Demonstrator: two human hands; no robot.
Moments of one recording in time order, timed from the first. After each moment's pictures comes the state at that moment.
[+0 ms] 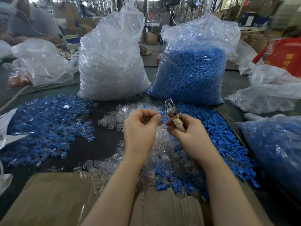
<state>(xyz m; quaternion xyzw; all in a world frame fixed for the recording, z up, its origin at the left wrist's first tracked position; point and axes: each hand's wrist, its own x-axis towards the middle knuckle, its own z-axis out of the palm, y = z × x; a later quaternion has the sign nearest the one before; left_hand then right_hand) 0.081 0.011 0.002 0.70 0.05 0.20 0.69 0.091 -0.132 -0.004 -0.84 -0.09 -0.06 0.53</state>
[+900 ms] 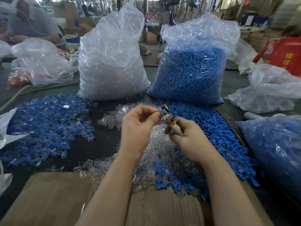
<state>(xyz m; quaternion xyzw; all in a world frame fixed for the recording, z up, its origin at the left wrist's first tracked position) 0.081 0.025 0.005 0.67 -0.05 0.17 0.73 0.088 -0.134 -0.004 -0.88 -0.13 -0.01 0.46</state>
